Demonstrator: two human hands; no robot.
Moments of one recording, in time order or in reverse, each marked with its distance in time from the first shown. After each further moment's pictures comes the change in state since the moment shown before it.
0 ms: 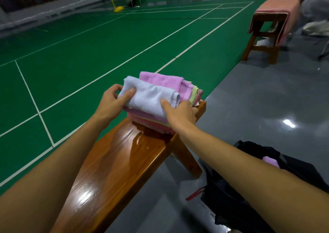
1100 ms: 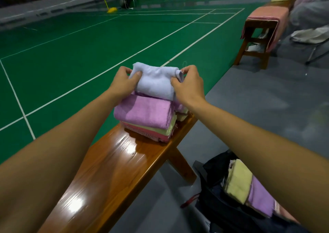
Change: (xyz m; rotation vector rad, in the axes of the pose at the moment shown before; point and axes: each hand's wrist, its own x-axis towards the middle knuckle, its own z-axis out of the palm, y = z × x) left_hand 0.093 0.031 0.042 0.089 0.011 -0.022; right_hand 0.061 -0.051 -0.049 -0.019 0.165 -0.434
